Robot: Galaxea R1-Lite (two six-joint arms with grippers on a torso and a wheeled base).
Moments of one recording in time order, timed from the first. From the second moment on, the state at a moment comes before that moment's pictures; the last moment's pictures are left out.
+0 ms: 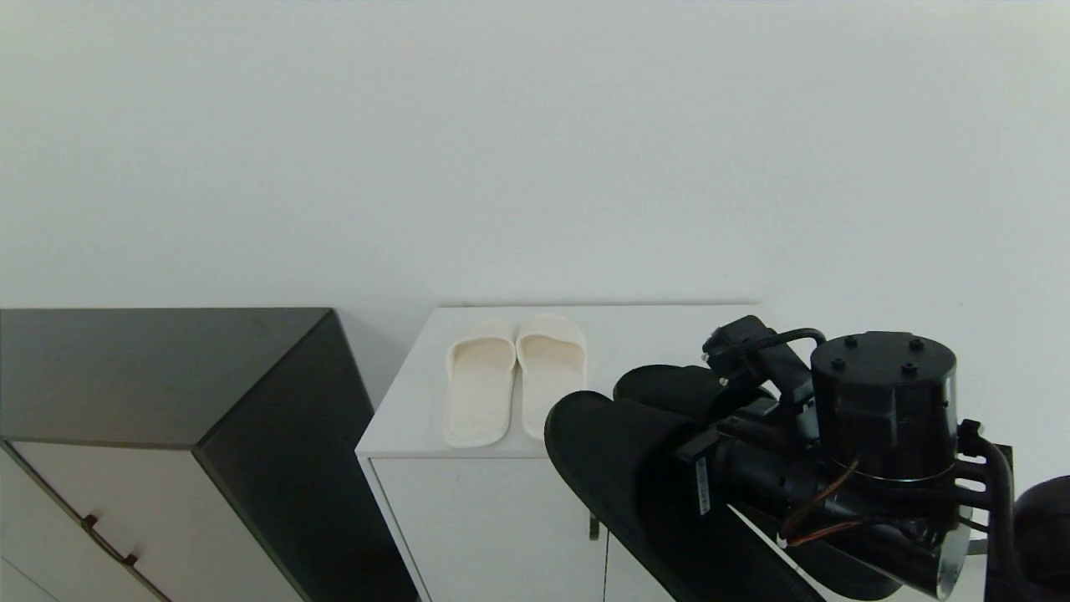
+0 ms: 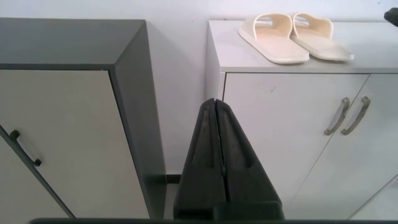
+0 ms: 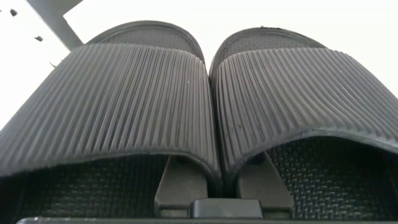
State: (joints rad) left arm 0.00 0.00 0.00 0.00 0.01 -0.02; right arm 0.85 1.64 -0.70 -0.64 -0.20 0.13
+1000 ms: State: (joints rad) left arm 0.00 0.00 0.00 0.00 0.01 -0.02; right arm 0.86 1.57 -0.63 -0.64 -0.11 0.13
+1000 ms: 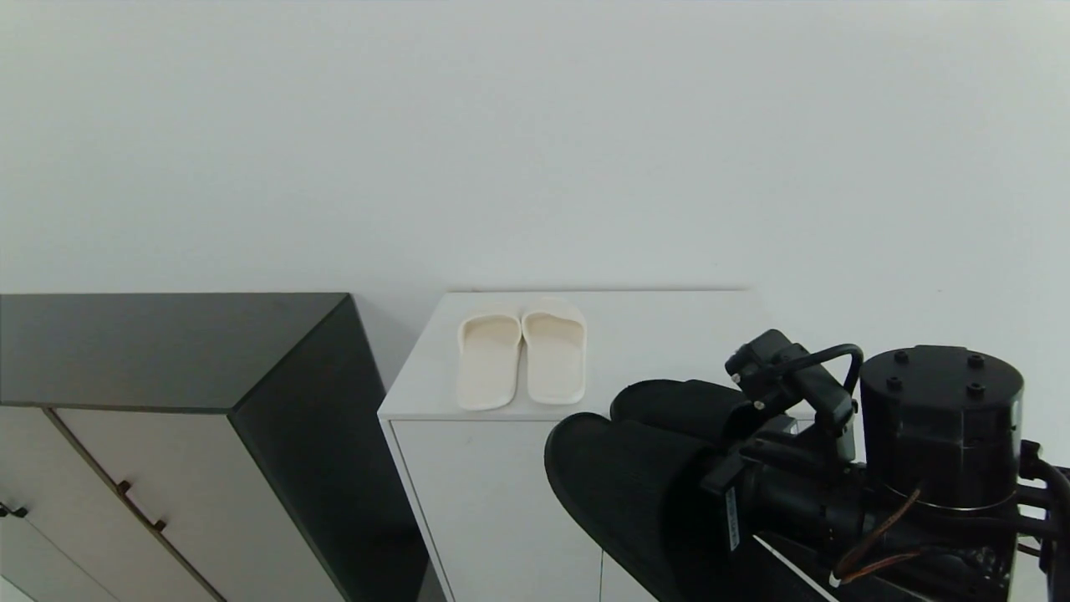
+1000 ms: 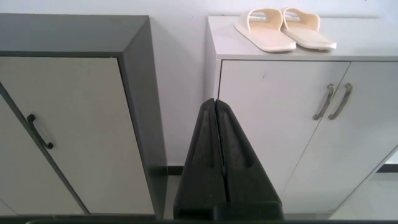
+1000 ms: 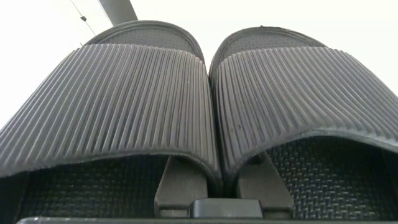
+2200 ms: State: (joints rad) left arm 0.00 0.00 0.00 0.00 0.01 -0.02; right arm 0.91 1.54 -0.57 -0.64 -0.02 0.12
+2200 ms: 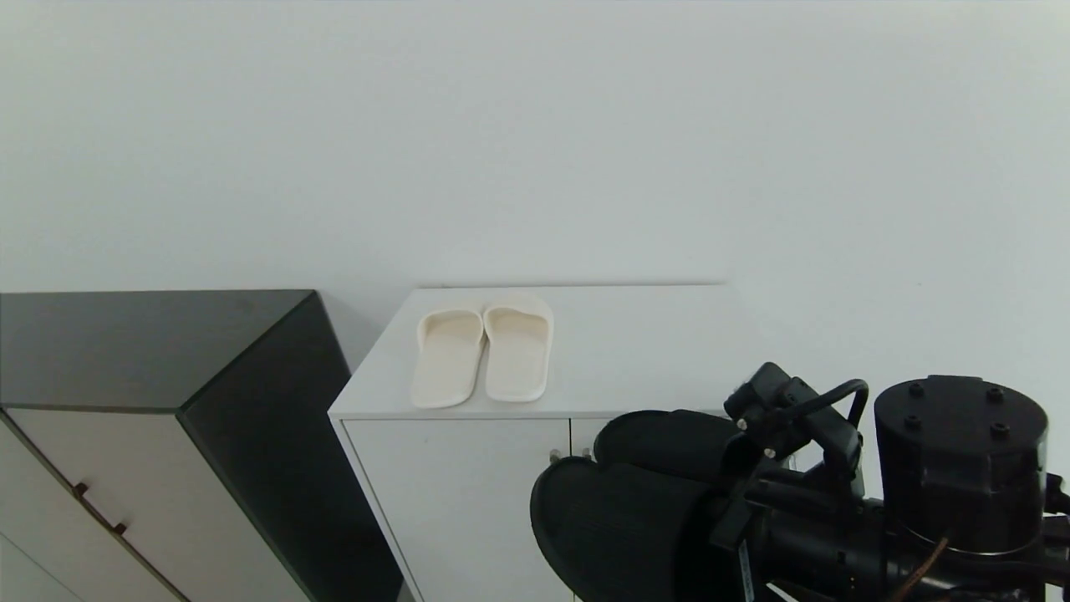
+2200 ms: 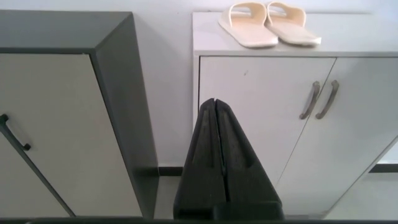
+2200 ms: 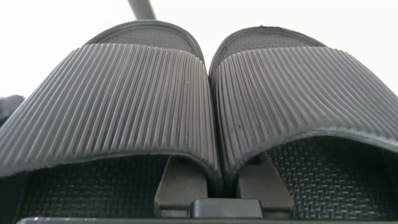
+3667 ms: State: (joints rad) left arm 0.00 0.00 0.00 0.00 -0.01 0.00; right arm 0.91 1.54 -0.52 -0.64 -0.01 0.08
